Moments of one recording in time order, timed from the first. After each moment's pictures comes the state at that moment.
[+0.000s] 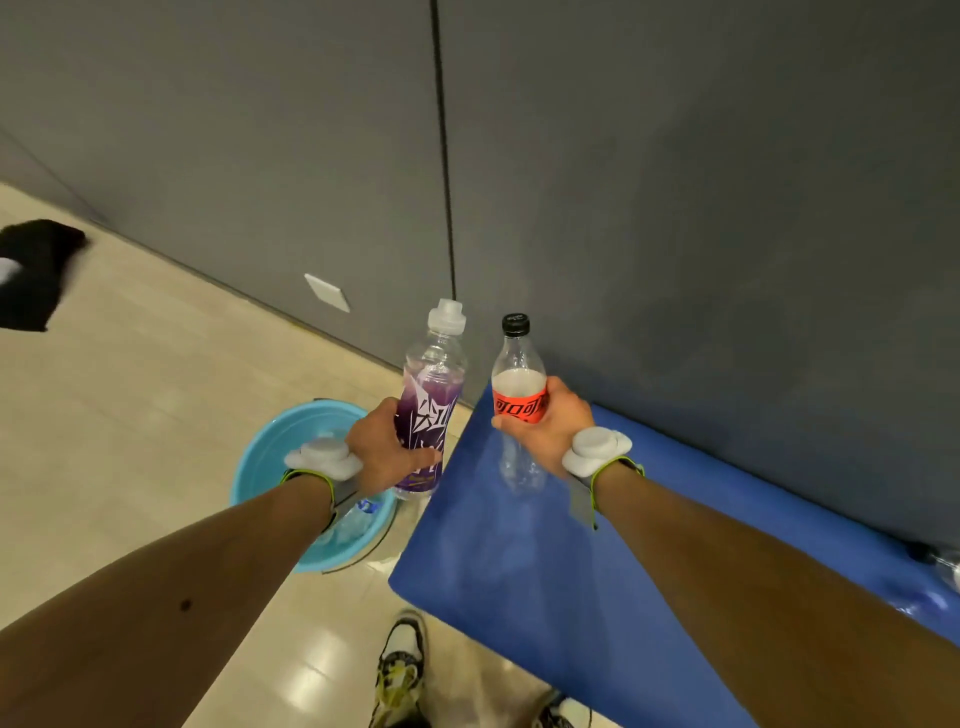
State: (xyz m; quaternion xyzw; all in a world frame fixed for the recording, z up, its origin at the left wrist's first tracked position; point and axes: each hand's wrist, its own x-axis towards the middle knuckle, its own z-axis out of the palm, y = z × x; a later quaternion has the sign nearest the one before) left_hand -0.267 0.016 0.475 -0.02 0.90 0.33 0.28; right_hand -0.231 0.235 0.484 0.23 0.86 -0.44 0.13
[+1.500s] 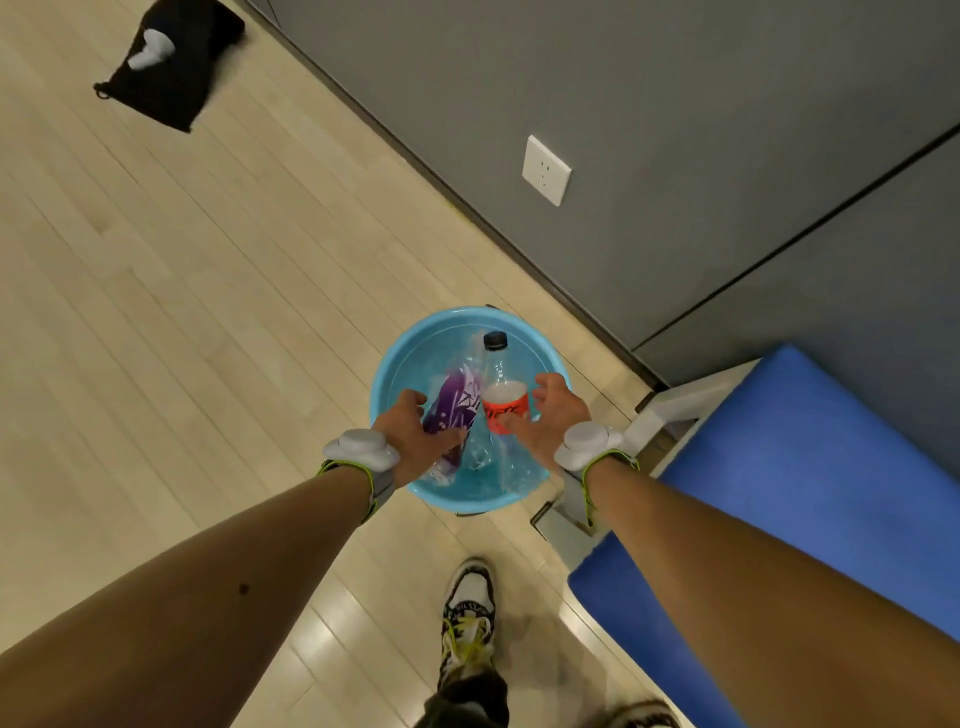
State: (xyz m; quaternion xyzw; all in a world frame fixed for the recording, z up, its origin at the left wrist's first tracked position) left_hand -0.265 -0.219 0.284 -0.24 0.86 0.34 0.28; right_hand -0.298 -0.031 0.285 0.12 0.86 -0.39 0.31
